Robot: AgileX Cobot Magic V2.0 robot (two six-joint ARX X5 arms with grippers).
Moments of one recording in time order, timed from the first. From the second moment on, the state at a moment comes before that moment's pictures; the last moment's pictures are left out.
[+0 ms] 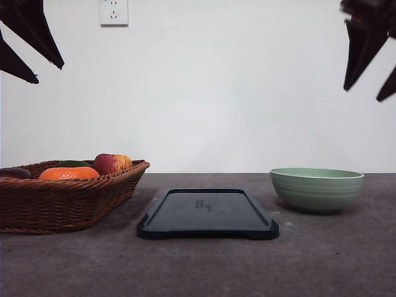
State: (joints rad) left_arx -0.14 1.13 1.02 -0.61 0.37 -0.04; right_arx 0.07 1.36 1.20 -0.80 -0.28 0.11
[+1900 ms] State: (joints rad) left_arx -0.14 1.13 1.02 -0.61 0.37 -0.04; right_arx 0.37 1.94 1.97 -1.21 -0.21 0.03
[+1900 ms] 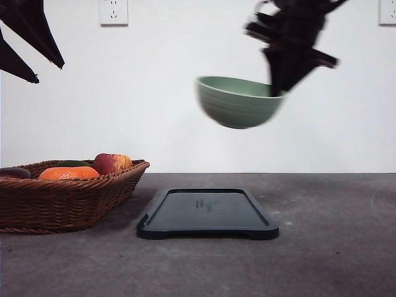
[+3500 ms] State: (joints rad) left_arx -0.14 1.13 1.02 -0.61 0.37 -0.04; right_arx 0.46 2.16 2.07 -1.17 -0.12 0.08
